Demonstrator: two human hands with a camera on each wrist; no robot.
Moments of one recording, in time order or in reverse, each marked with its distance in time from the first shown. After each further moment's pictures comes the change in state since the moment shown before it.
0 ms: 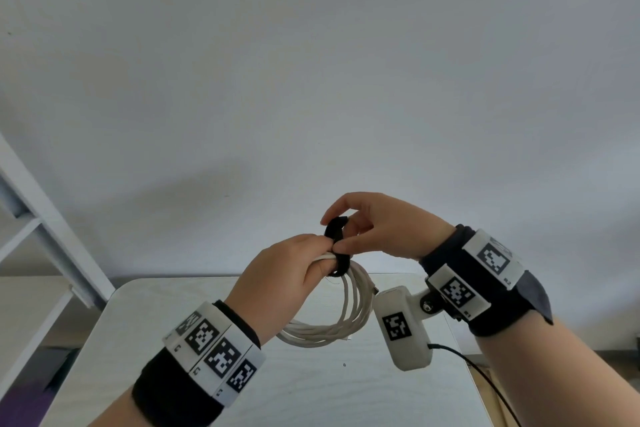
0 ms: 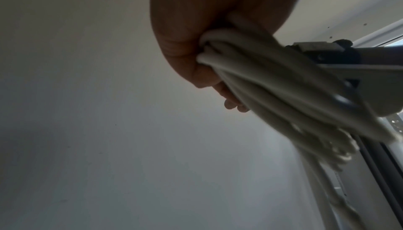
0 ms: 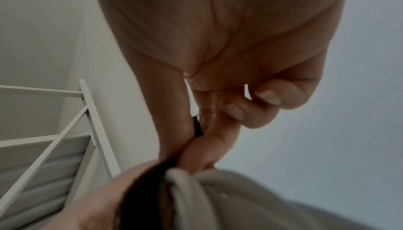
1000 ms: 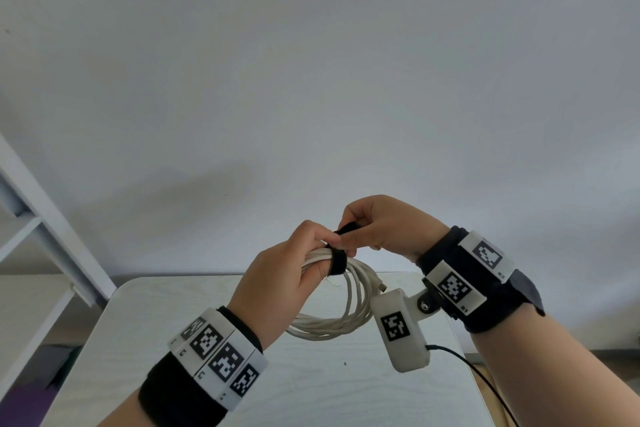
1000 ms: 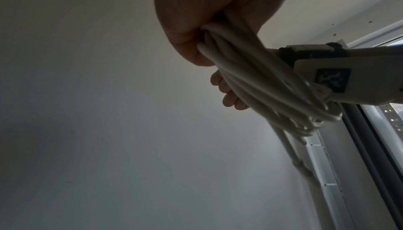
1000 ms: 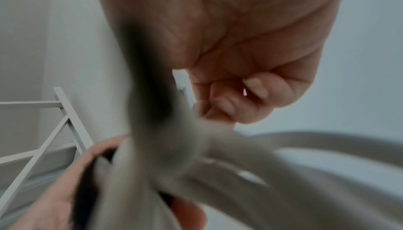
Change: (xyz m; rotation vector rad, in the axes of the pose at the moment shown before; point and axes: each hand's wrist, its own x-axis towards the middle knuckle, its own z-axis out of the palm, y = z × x) left_hand -0.009 0.003 0.004 -0.189 0.126 0.015; right_hand 0.005 0.010 -0.001 0.042 0.019 0.017
